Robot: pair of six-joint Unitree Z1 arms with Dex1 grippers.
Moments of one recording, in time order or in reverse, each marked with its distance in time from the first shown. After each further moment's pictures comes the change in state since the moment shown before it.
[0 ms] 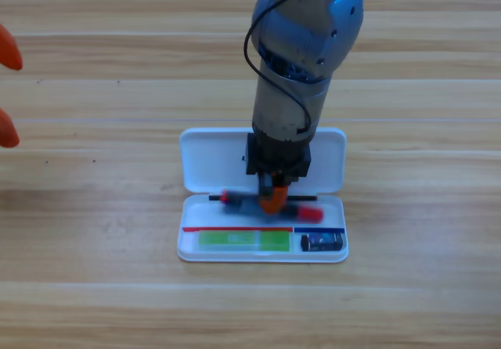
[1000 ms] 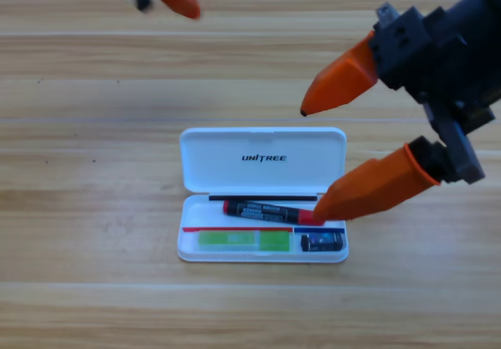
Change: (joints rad) arm 0 0.004 0.476 -0.382 -0.347 -0.189 -0.023; arm 1 0.002 -0.831 0.705 -0.428 0.450 0.211
